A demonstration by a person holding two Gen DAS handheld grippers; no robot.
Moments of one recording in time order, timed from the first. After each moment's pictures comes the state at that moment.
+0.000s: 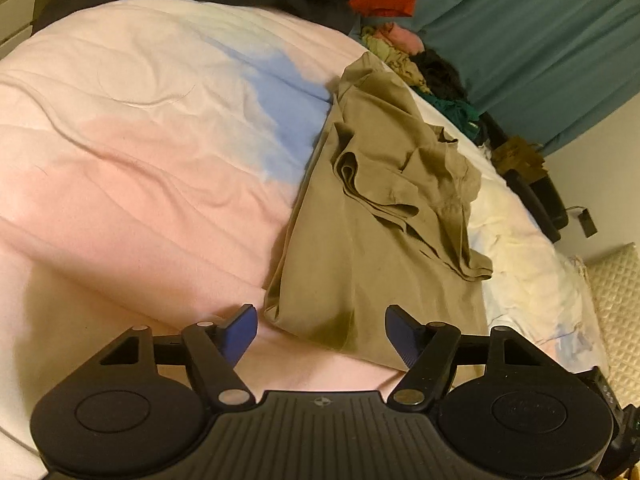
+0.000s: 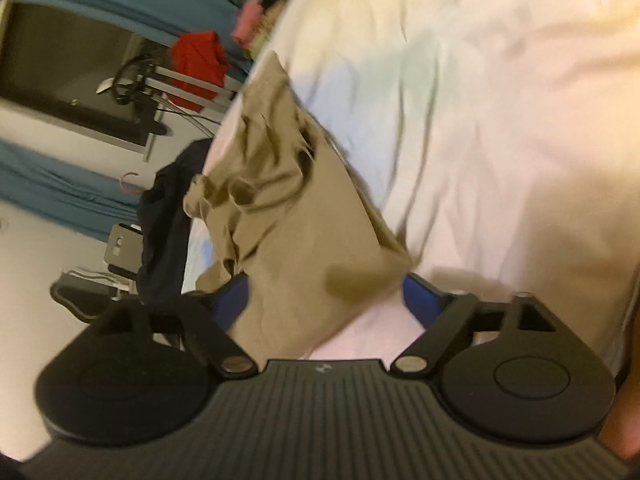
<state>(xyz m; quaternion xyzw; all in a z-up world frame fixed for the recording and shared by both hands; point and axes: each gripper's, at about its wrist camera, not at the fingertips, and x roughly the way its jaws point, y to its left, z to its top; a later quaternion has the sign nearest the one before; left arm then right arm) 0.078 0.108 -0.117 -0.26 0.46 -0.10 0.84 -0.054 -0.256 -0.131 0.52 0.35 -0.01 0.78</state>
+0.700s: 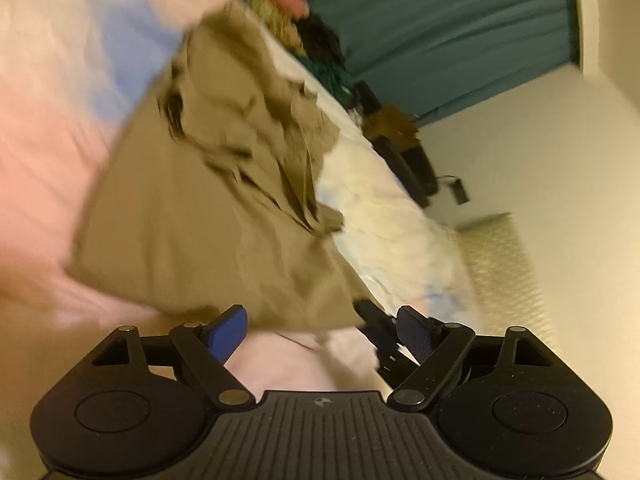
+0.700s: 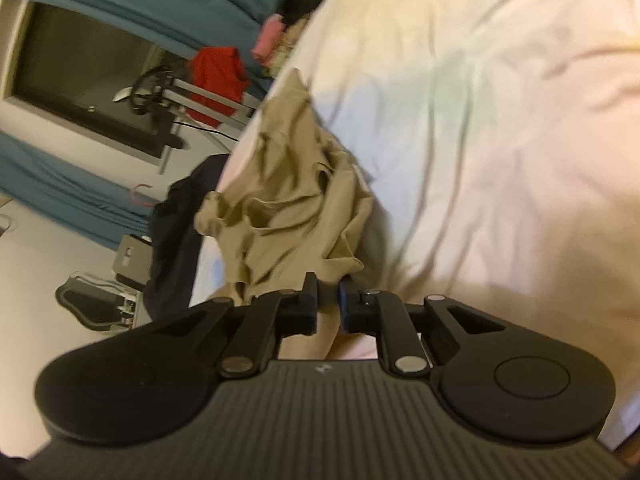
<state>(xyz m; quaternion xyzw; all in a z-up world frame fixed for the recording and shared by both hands) 0.077 0.062 -0.124 -0.36 0.44 -0.31 0.76 -0.041 -0.254 -0.123 0.50 0.29 0.00 0.81</state>
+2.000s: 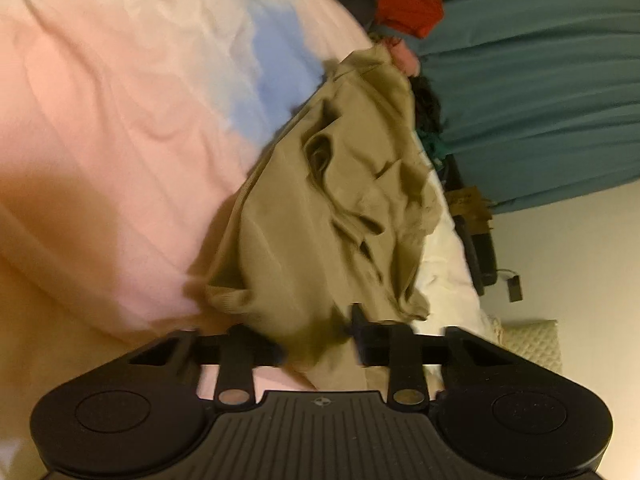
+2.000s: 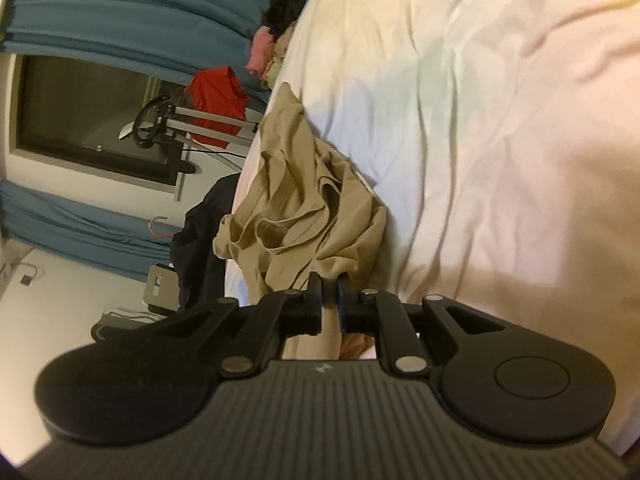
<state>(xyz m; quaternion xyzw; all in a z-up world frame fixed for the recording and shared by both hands) 0.100 0.082 -0.179 -0.44 0.43 -0.15 0.77 -0.040 -0.272 -0.138 0.57 0.28 0.00 0.77</state>
